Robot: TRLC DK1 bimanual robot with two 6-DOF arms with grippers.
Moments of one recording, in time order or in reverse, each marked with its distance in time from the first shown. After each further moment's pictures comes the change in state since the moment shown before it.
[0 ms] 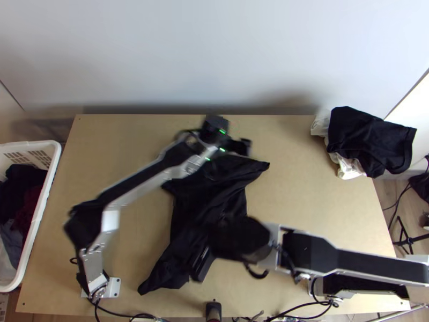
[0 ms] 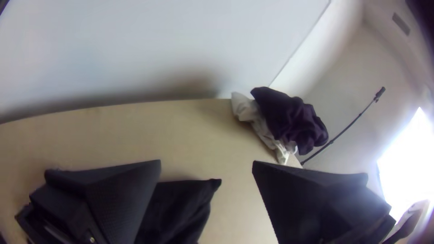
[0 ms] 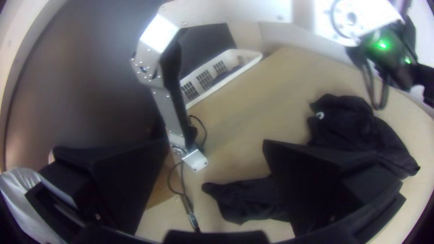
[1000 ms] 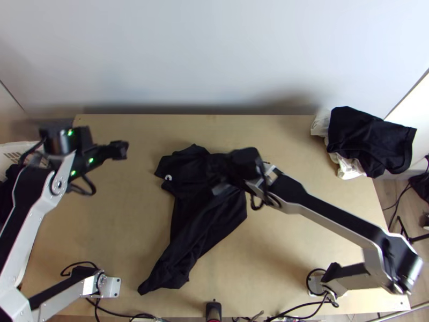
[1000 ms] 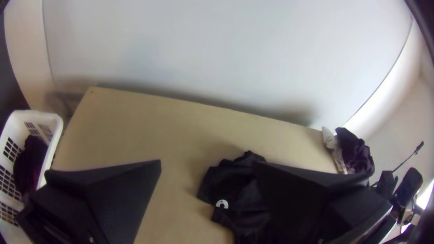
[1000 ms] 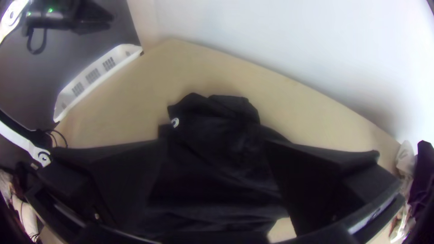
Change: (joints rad) left arm 0.677 -0.785 -0.581 -0.335 0.111 0.217; right arm -0.517 0.229 -0.082 0.126 0.045 -0.327
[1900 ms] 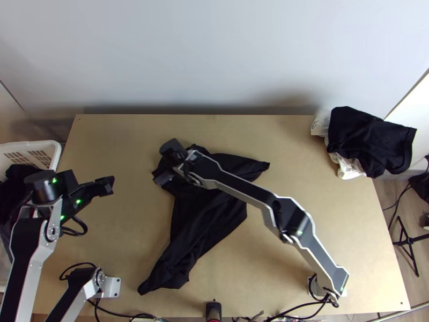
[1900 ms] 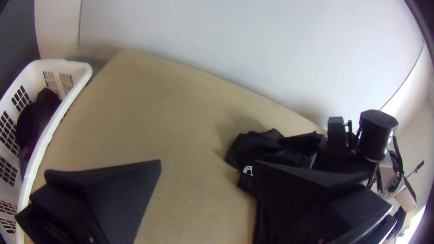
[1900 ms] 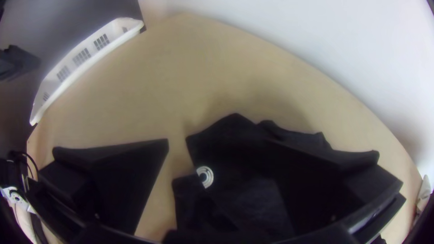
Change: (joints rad) left arm 0.198 -0.364 -0.411 0.016 0.095 -0.011; right arm 0.124 0.785 0.894 -0.231 0.071 0.016
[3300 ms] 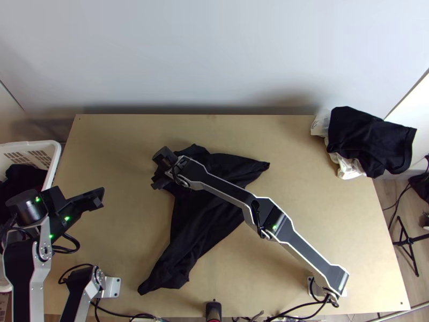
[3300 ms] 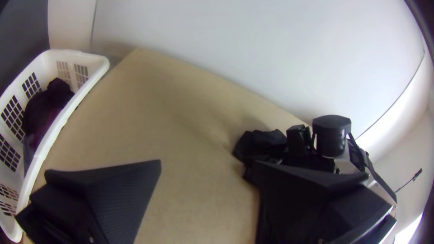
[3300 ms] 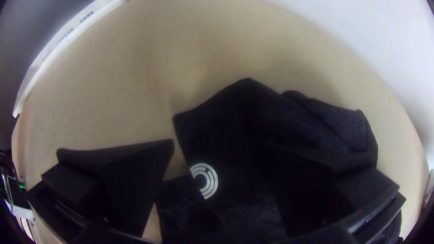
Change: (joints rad) left arm 0.177 -0.182 -0.051 -0.127 0.108 0.055; right arm 0.006 0.261 0.268 -0.135 0.005 0.027
